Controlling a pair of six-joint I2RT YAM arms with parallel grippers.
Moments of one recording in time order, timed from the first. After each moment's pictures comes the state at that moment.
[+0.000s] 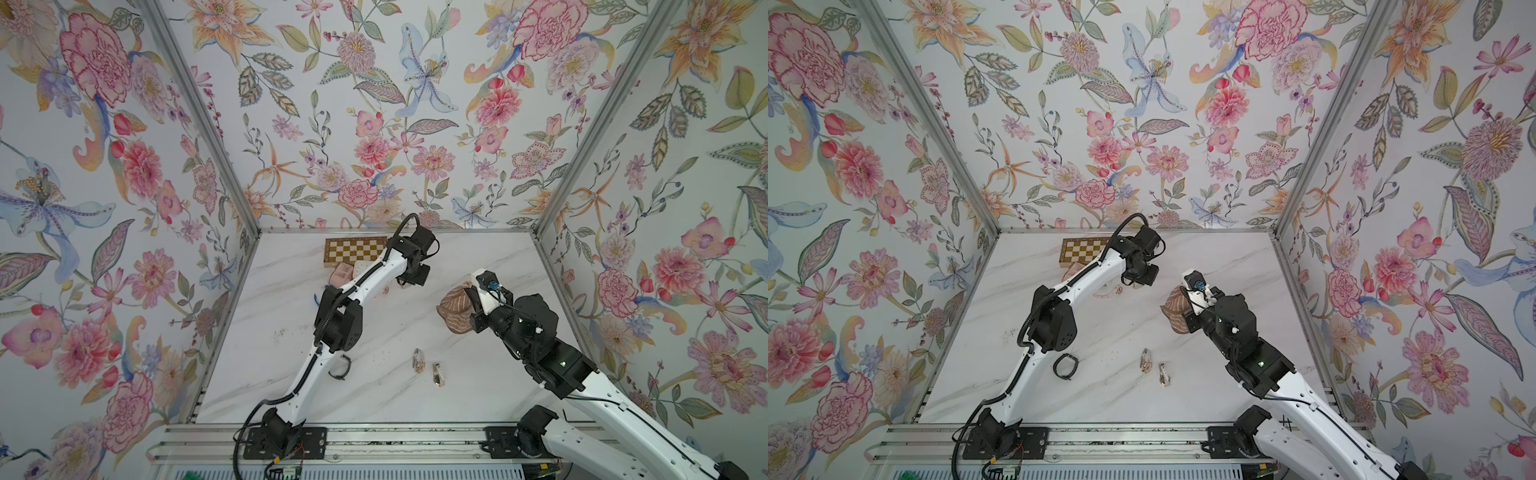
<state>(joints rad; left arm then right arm) -0.68 2.51 2.44 -1.09 -0.03 -0.21 0.67 0.78 0.74 -0.18 0.18 -0.17</state>
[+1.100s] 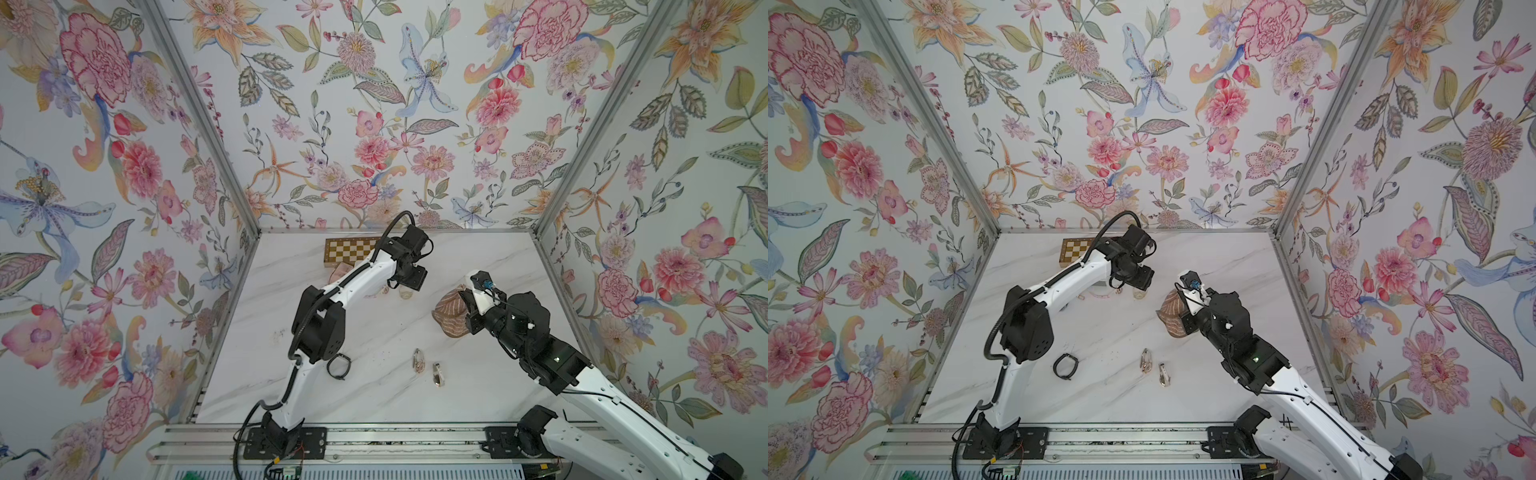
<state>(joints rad) -0.69 2.10 1.96 -0.91 -0.01 -0.20 0.67 0.83 0.74 -0.19 0.13 -0.12</state>
